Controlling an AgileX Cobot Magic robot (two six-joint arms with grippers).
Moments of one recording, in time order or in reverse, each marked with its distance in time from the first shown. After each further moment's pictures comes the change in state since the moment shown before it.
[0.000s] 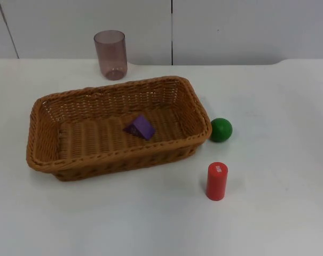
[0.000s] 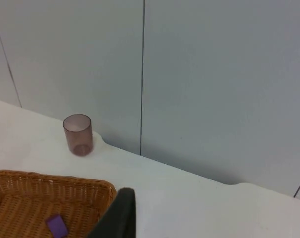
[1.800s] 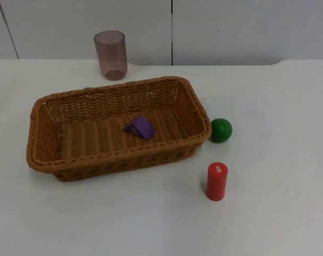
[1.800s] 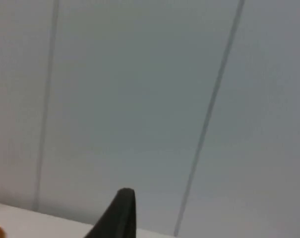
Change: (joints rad) right arm -0.173 -0.759 0.569 -0.191 -0.186 -0.007; left arm 0.000 -0.402 -0.065 0.211 0.091 -0.002
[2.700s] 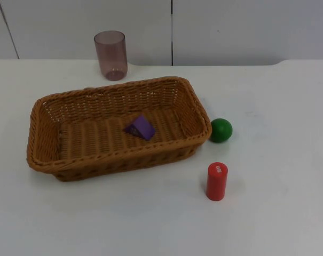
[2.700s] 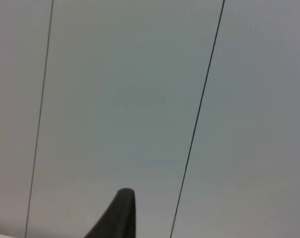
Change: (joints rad) right arm -0.232 -0.196 0.003 0.359 0.046 -0.285; left arm 0.120 -0.800 0.216 0.254 0.090 0.032
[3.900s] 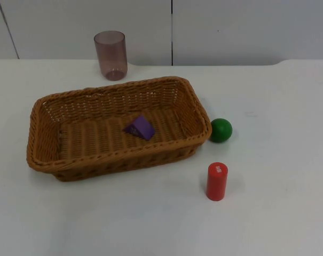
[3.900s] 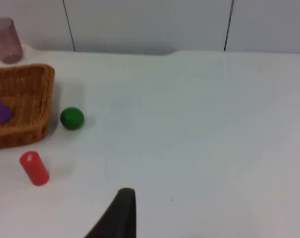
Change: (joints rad) right arm 0.000 -0.009 0.216 0.008 0.397 0.203; left arm -0.026 -0.111 0.304 -0.214 0.438 -0.021
